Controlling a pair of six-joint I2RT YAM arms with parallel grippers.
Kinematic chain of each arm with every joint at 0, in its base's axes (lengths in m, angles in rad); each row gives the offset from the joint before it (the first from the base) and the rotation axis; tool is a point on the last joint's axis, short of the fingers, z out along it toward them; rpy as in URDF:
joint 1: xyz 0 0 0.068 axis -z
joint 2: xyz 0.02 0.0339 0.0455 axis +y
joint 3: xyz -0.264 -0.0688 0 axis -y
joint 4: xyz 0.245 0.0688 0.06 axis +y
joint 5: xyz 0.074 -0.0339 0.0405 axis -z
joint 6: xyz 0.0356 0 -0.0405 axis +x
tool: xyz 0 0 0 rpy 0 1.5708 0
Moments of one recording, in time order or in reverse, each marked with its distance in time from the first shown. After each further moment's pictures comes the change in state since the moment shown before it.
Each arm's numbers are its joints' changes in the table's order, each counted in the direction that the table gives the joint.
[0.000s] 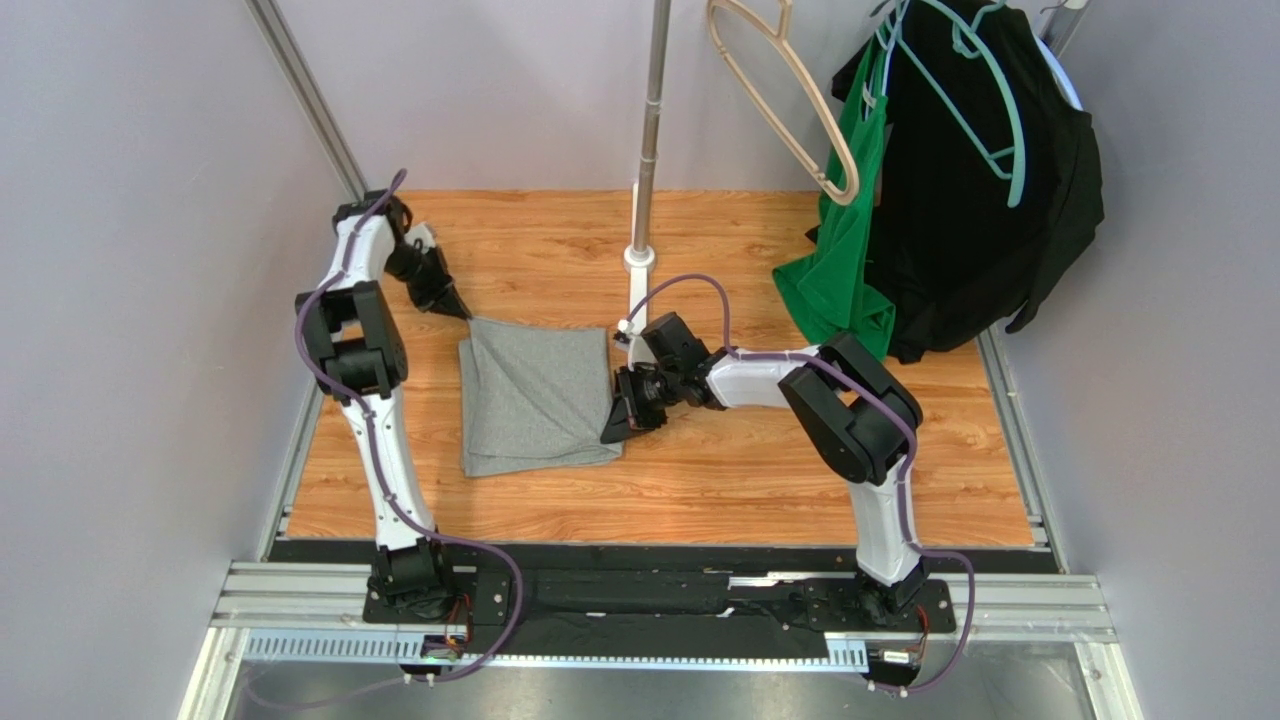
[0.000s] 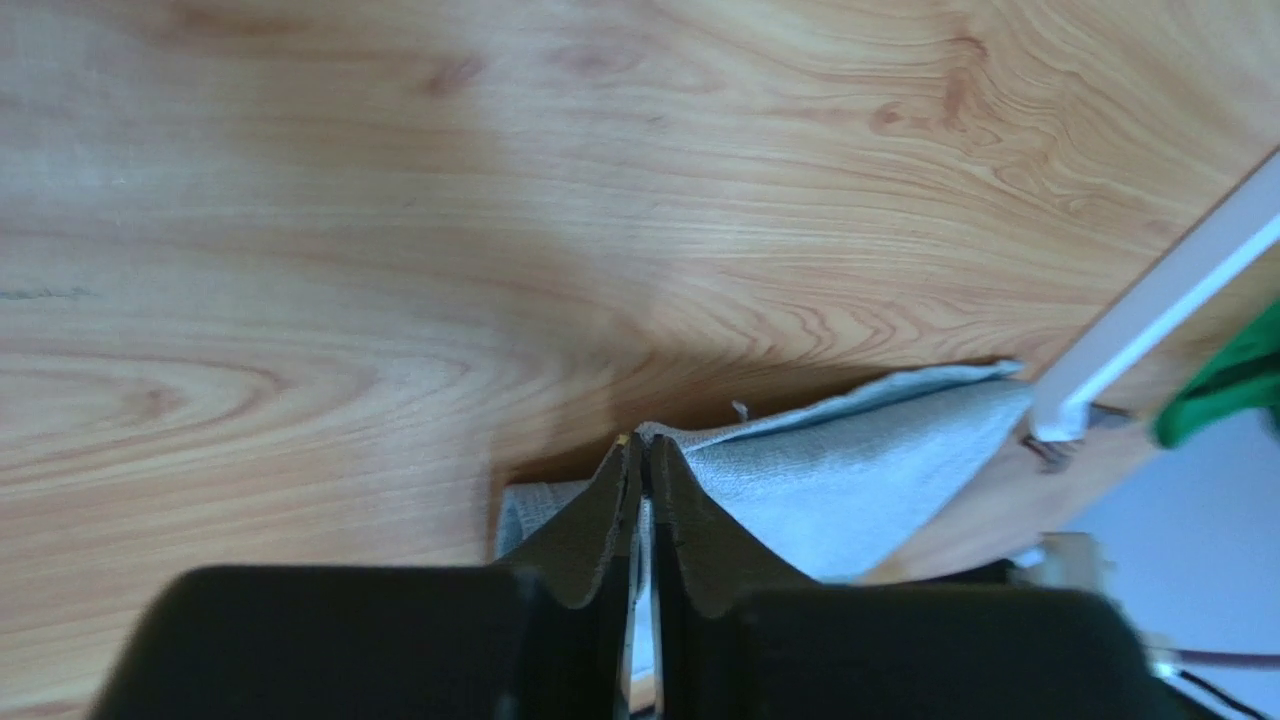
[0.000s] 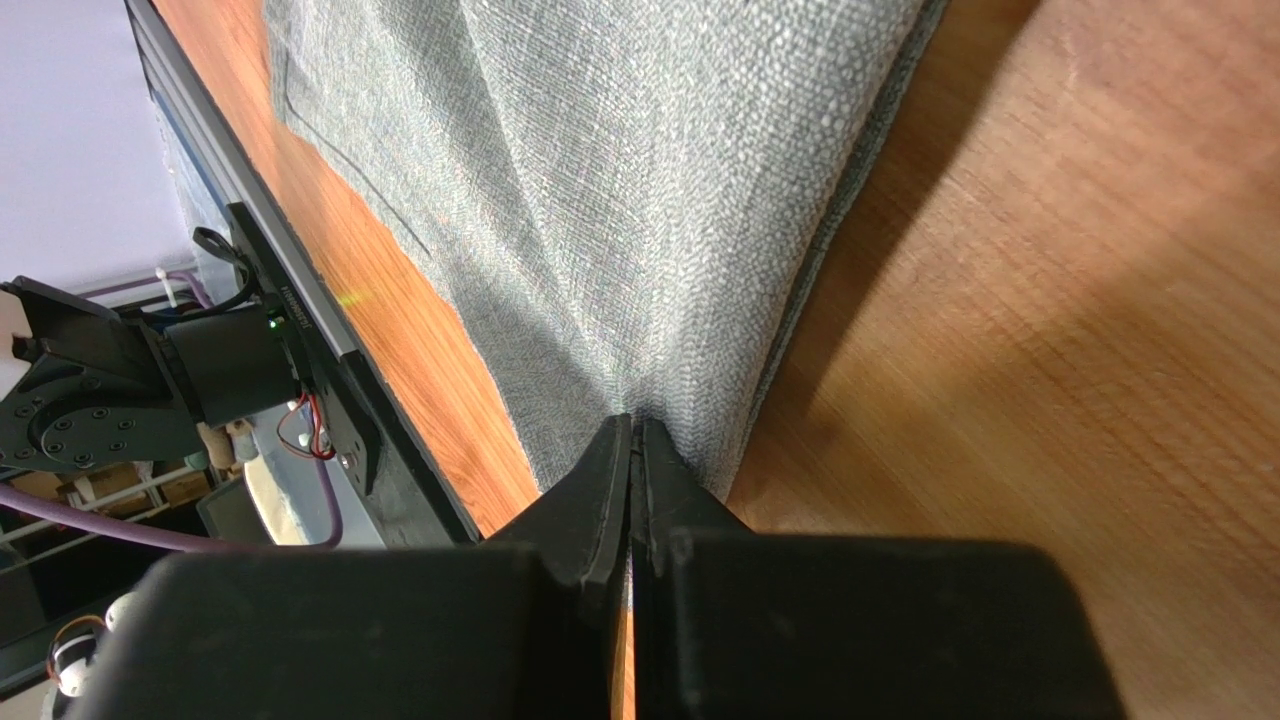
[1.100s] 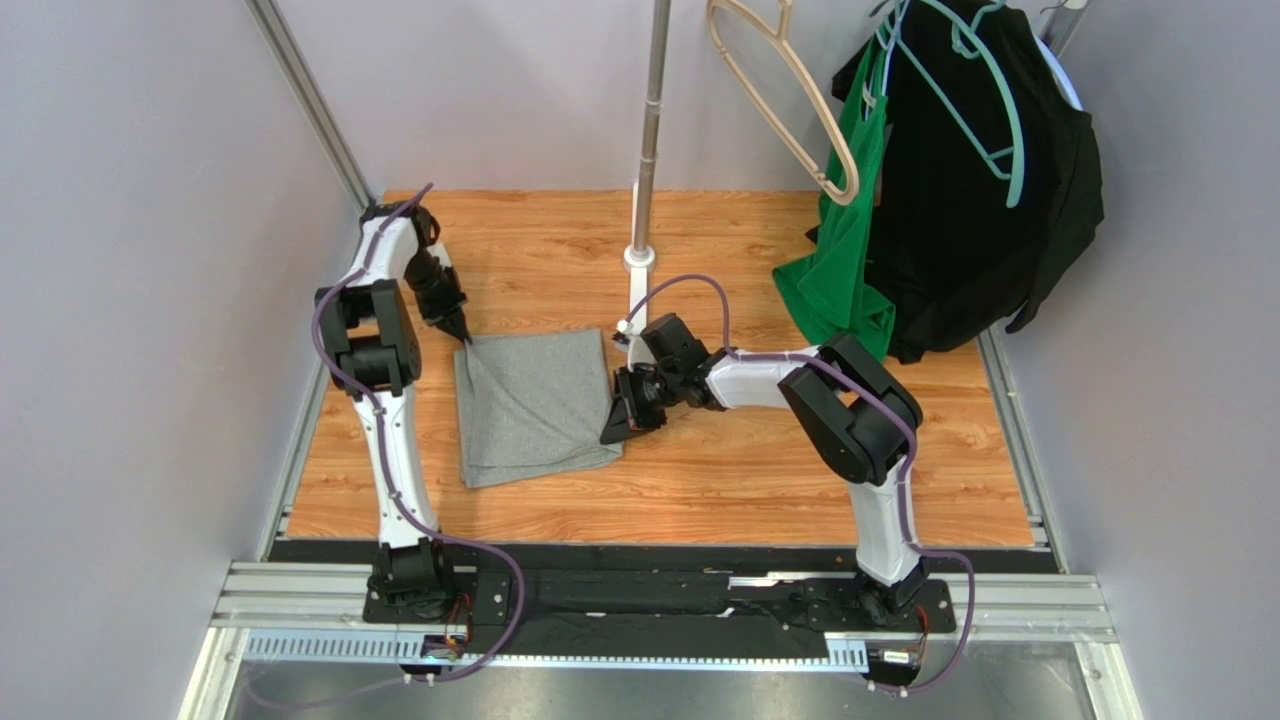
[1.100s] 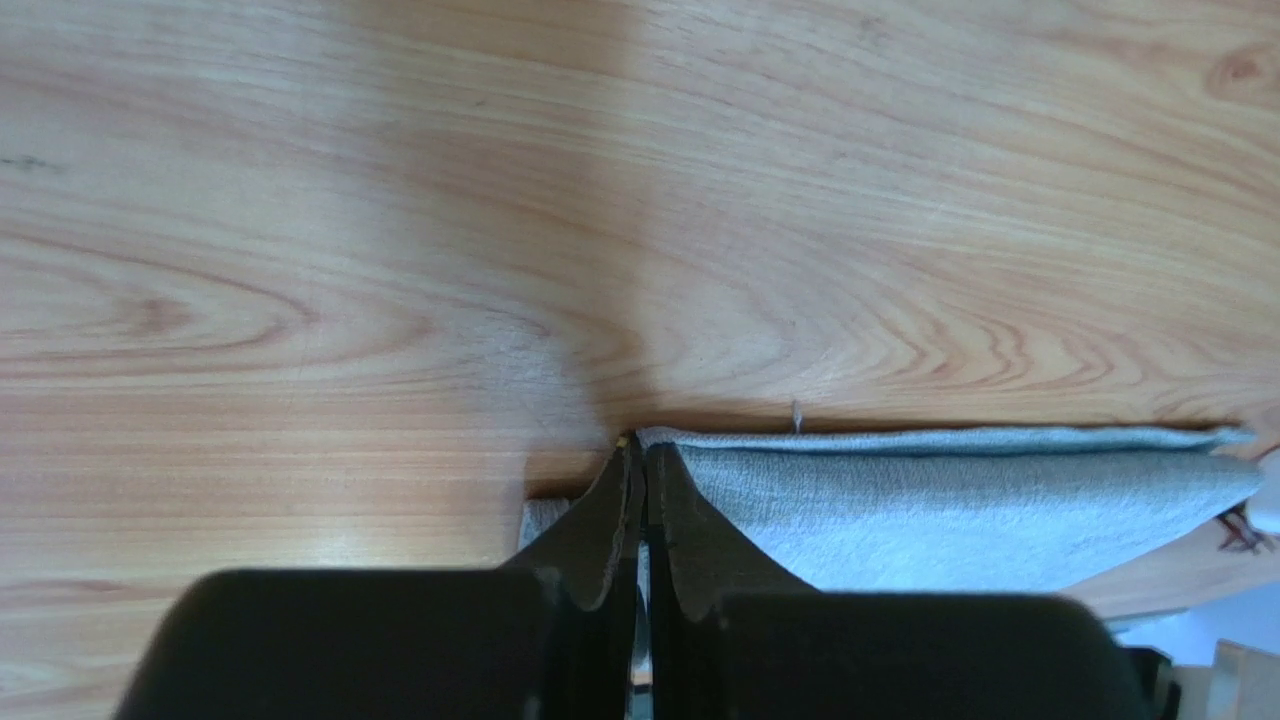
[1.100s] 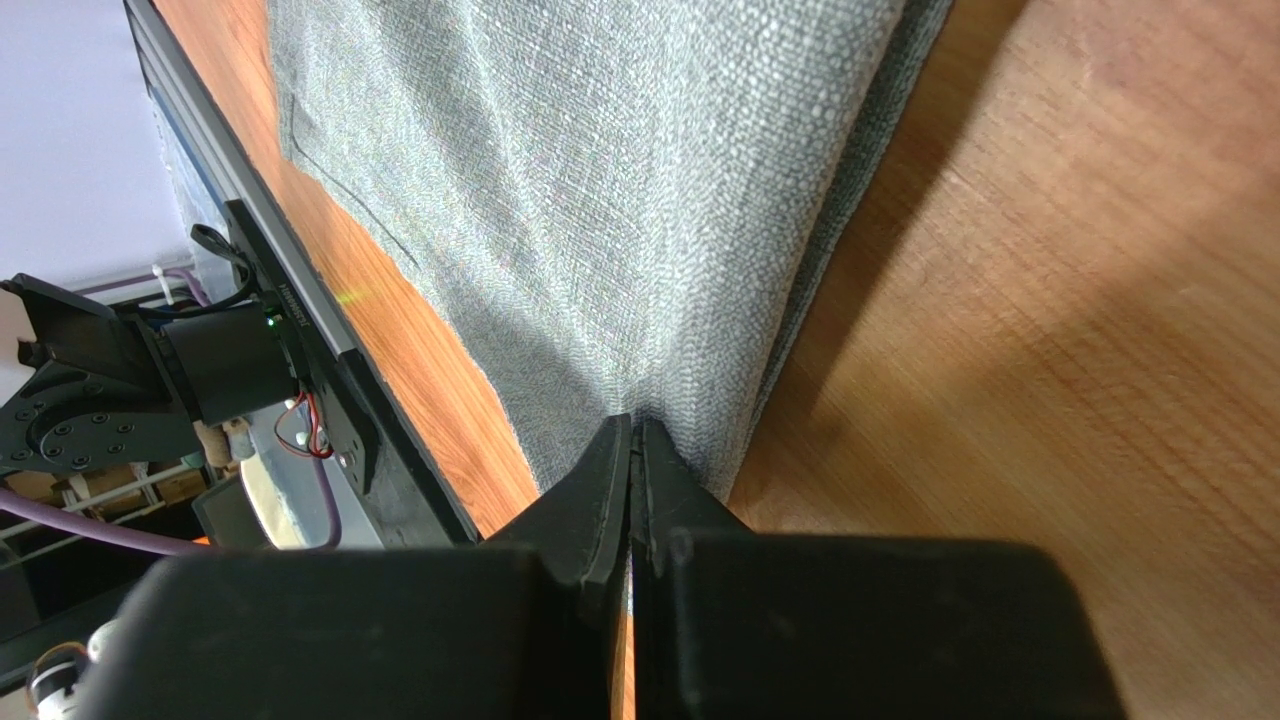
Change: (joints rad) left arm 0.046 0.039 -0.008 0.110 -0.211 -0.026; right arm -0.004 0.000 0.001 0.000 0.003 -0.004
